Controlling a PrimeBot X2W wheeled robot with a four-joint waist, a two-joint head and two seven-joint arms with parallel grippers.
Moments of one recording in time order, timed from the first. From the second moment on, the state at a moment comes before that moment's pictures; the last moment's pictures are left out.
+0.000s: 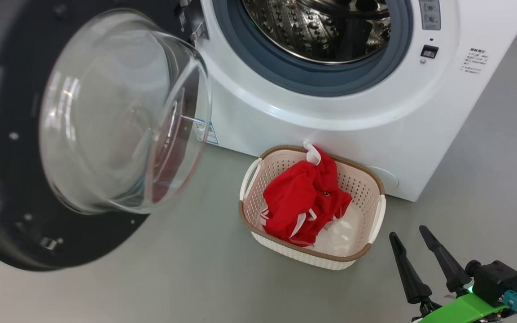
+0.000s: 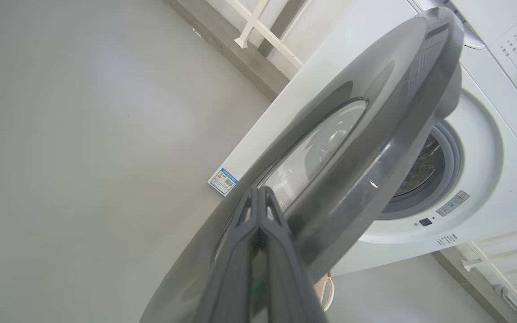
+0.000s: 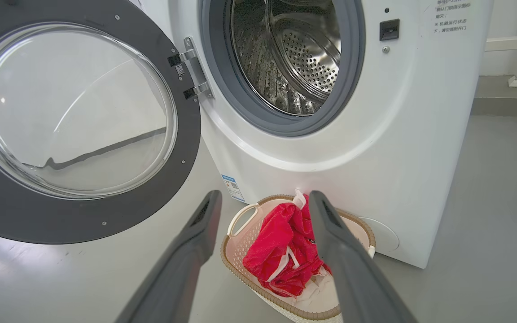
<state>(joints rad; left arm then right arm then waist) -0.53 0.65 0.14 0.46 -1.32 -0.12 0.63 0.03 -0.16 0.15 0.19 0.46 0.12 -0.26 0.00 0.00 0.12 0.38</state>
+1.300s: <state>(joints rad) -0.44 0.61 -0.23 -0.04 -1.39 -0.12 0.49 0.04 -0.14 0.14 0.19 0.46 0.12 -0.26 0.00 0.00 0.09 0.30</state>
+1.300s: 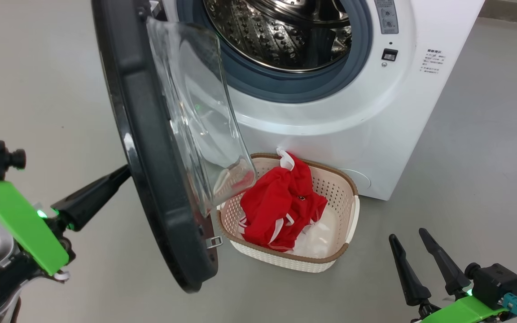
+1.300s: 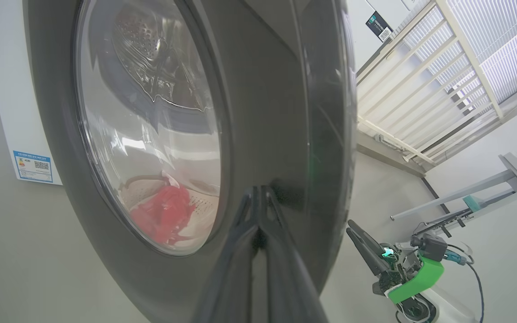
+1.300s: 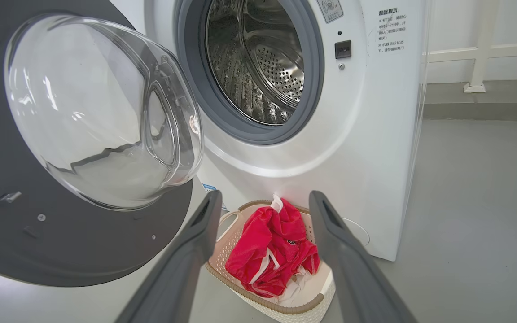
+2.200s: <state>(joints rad) -0.24 0.63 -0.27 0.09 -1.42 -0.12 0.17 0.06 -0.14 0.15 0.19 0.46 0.12 -0.26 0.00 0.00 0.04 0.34</state>
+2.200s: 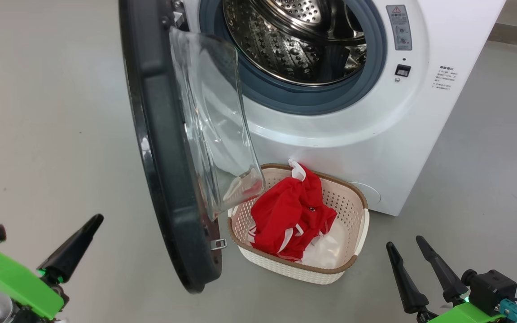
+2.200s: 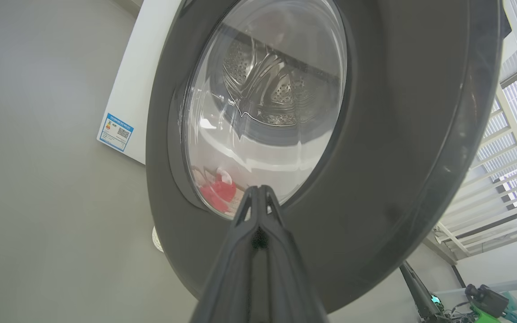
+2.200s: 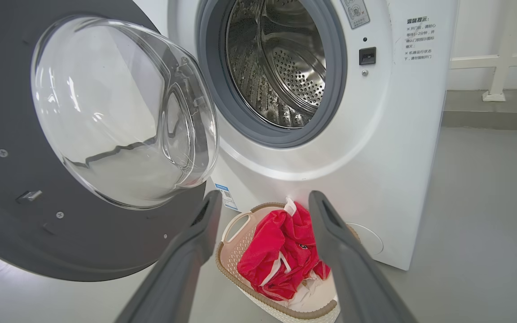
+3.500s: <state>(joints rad) -0.07 0.48 -0.27 0.40 -1.11 -0.12 -0.25 0.06 -0.15 0.10 0.19 0.46 0.12 -0.26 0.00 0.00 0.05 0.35</state>
